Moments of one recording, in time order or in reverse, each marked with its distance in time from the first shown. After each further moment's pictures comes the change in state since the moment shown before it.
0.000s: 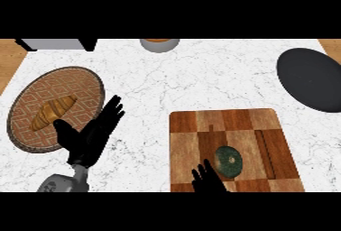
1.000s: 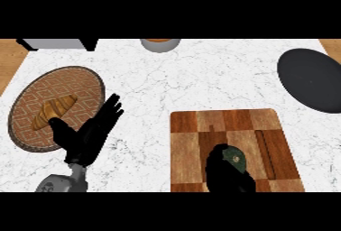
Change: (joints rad) left arm 0.009 -0.043 0.064 -0.030 -0.047 -0.059 0.046; right arm -0.001 0.037 -0.183 0.210 0.140 -0.284 -0.230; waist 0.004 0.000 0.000
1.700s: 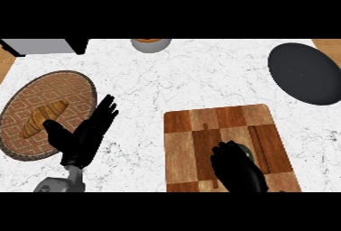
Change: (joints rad) left arm 0.023 -0.014 0.038 -0.008 -0.024 0.005 -0.001; right arm 0.153 0.093 -0.264 0.042 -0.182 -0.207 0.003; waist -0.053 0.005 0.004
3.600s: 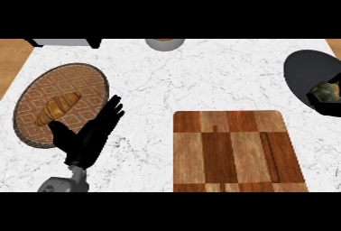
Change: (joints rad) left arm -0.003 -0.025 -0.006 -0.008 -0.022 -0.061 0.006; right arm -0.279 -0.055 -1.120 0.770 -1.120 -0.346 -0.533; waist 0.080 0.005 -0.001
